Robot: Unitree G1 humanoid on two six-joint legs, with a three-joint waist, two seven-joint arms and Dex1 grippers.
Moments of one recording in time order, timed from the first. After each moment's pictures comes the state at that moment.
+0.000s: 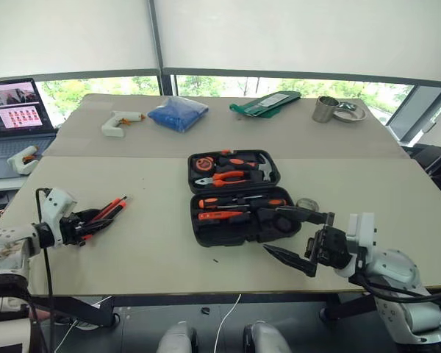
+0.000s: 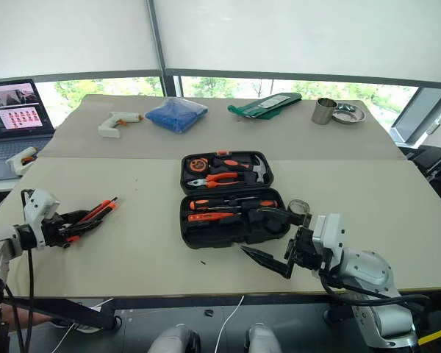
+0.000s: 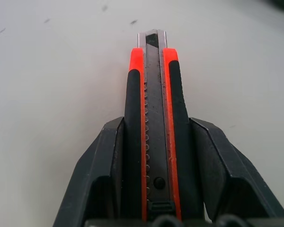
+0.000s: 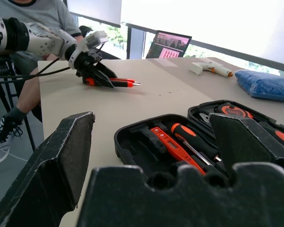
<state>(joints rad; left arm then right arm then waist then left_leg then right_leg) -0.42 0.81 0.21 0.71 -0.32 0.00 -1.26 0.01 -0.58 -0.09 -0.40 0.57 0.07 1.00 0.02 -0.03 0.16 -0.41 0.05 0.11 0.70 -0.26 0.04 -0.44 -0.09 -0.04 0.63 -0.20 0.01</state>
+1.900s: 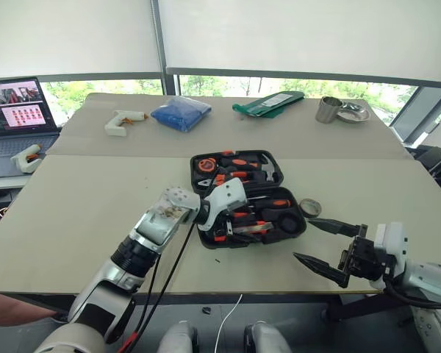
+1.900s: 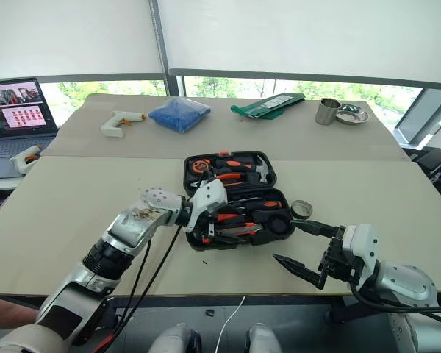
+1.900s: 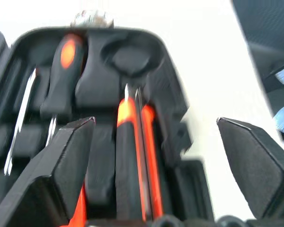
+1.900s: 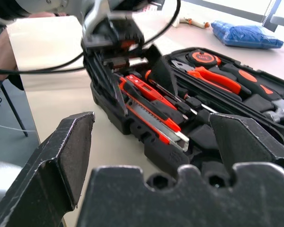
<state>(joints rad) -0.73 0.36 -0.34 0.04 -0.20 0.55 -1.11 0.16 -0.68 -0.26 -0.36 0.57 0.08 1.04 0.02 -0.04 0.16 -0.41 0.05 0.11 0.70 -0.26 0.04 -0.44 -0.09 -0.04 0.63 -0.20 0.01</state>
